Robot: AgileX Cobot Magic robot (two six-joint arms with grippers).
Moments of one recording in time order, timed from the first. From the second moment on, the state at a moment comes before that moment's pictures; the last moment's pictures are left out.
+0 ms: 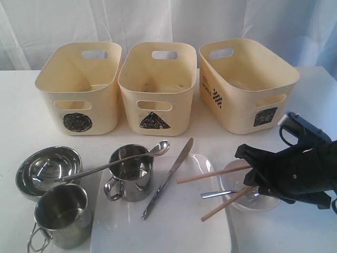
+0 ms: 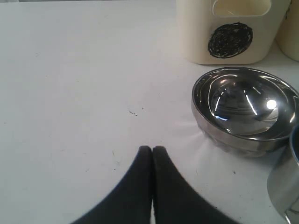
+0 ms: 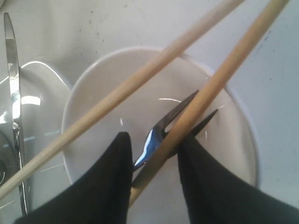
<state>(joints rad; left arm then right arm) 0.05 0.01 0.03 -0.16 0.40 0.15 0.25 1.47 -0.55 0.84 0.27 -0.12</state>
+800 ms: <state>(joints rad) 0.05 0.01 0.03 -0.16 0.40 0.15 0.25 1.47 -0.55 0.88 0.30 -0.12</state>
